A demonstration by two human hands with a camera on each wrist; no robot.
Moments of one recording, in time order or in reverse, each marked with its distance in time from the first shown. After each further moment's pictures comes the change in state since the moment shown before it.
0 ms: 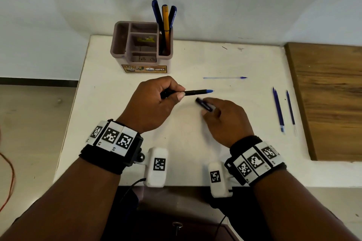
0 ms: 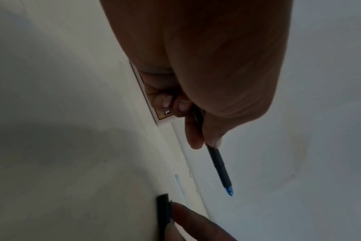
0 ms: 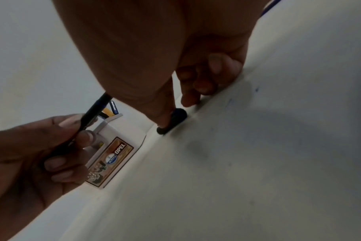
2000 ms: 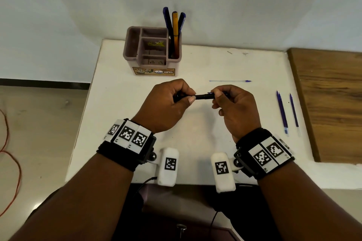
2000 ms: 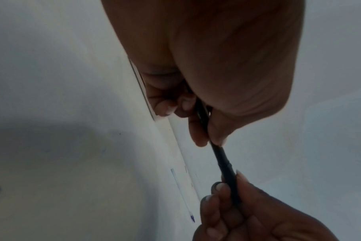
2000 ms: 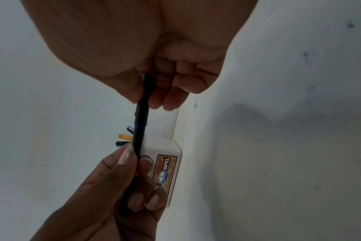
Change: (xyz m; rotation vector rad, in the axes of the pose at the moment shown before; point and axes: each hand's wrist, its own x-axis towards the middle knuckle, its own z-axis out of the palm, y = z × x) left_hand -0.004 0.002 0.003 -0.035 -0.027 -0.004; right_hand 0.003 -0.039 -0.017 0.754 0.156 0.106
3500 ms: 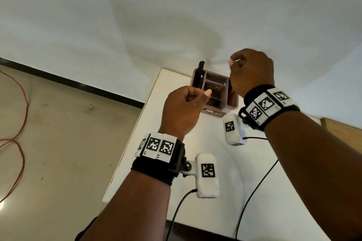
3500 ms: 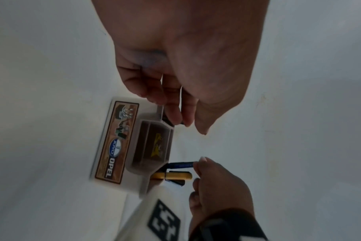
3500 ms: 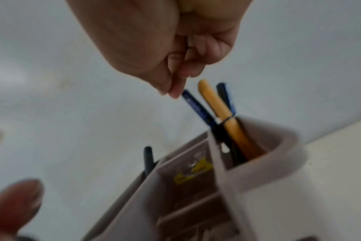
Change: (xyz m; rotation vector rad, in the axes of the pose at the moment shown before) left_hand 0.022 -0.018 -0.092 -0.558 0.497 -0.265; right_hand 0.132 -0.133 0.134 -0.831 0.088 -0.440
